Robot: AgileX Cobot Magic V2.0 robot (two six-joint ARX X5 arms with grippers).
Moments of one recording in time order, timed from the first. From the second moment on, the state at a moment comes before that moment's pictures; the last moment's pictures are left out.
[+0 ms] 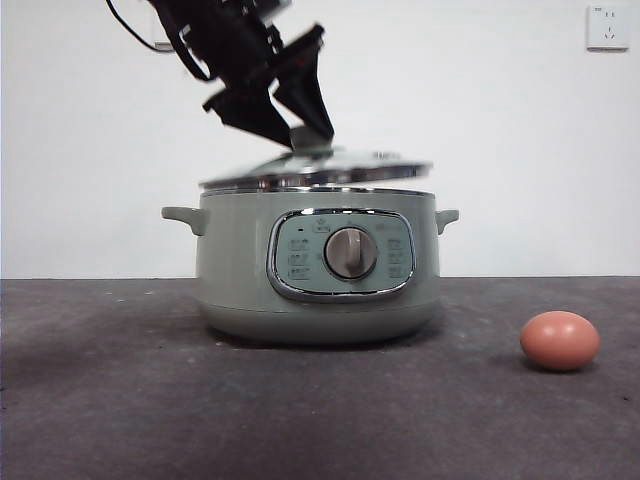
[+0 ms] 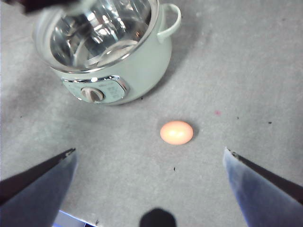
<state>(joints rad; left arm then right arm) -0.48 1.80 1.64 -0.48 0.30 0.09 0.00 0.80 1.15 -1.13 -0.41 -0.10</state>
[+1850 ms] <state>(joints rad) -0.42 1.05 1.63 -0.92 0.23 0.13 0.42 1.63 1.15 -0.88 0.02 0.71</state>
